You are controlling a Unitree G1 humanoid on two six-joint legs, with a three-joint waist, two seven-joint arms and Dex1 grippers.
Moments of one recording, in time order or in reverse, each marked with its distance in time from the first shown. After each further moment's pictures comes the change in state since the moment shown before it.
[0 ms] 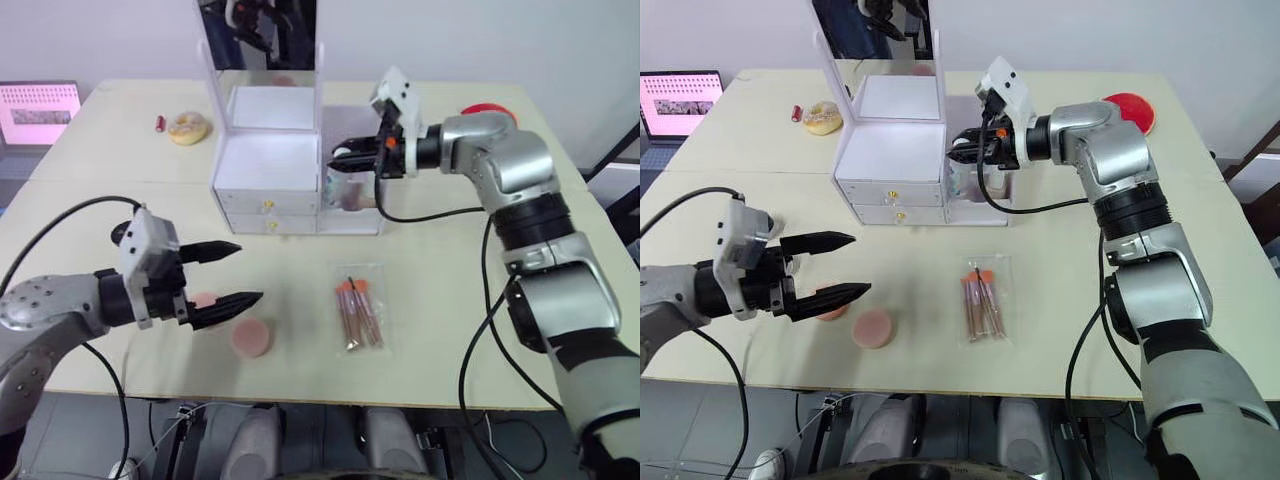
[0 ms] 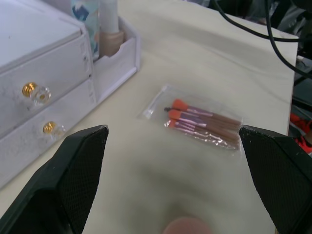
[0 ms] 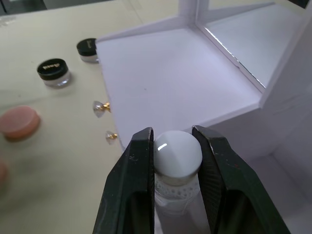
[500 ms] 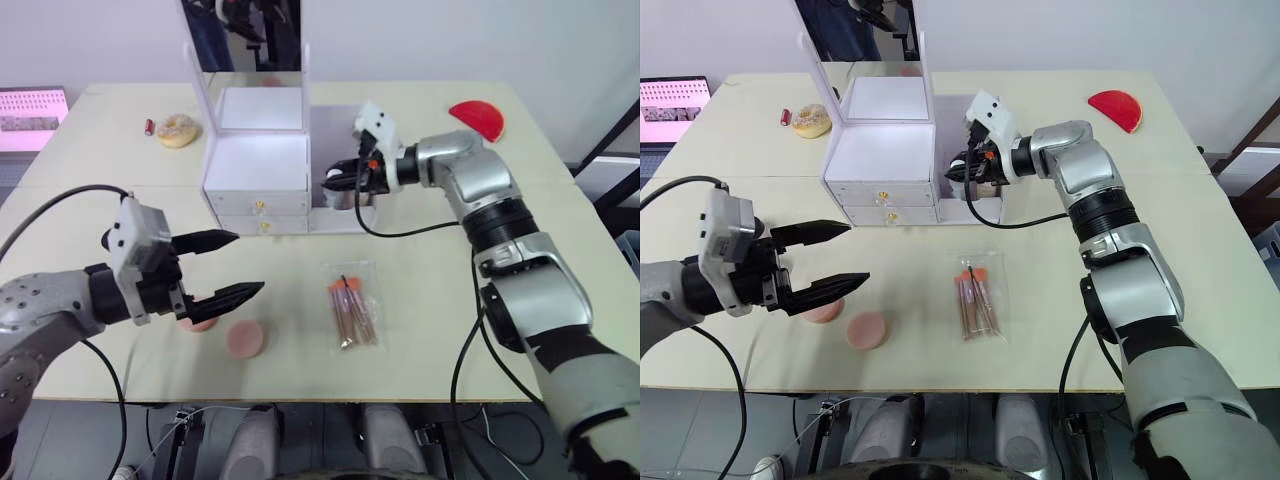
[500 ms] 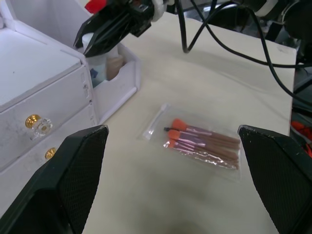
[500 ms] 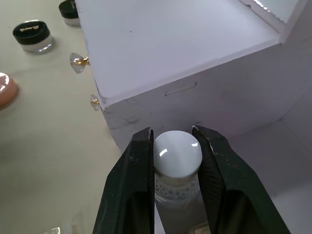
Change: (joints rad) left arm -0.019 0.006 0.035 -0.031 -0.069 0.024 0.069; right arm -0.005 0.100 0.006 0.180 -0.148 -0.126 0.017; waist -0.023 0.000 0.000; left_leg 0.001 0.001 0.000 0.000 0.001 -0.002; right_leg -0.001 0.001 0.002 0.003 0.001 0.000
